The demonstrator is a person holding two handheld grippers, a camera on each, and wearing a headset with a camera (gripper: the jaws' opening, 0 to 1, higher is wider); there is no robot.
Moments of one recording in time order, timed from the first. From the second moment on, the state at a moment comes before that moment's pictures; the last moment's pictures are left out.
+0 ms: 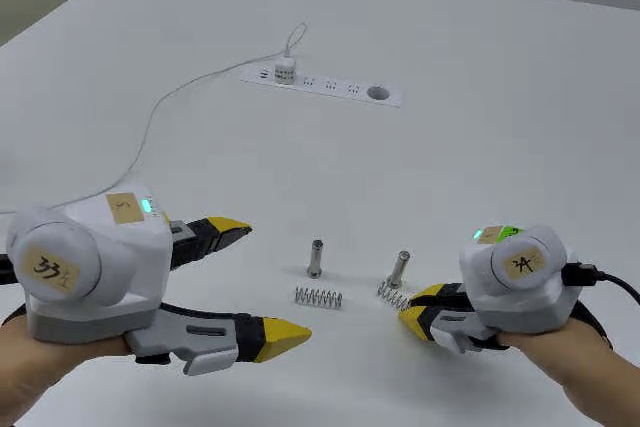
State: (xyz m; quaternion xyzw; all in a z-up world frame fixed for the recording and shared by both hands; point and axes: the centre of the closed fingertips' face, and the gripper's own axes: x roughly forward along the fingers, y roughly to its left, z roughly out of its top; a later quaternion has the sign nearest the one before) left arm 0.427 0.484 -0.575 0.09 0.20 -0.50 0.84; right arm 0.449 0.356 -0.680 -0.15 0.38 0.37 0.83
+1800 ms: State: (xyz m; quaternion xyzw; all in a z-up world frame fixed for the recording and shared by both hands) left arm 0.384 0.410 -0.561 0.19 0.13 -0.62 0.75; right arm 0.377 0.403 -0.568 -0.28 0.28 0.51 0.76
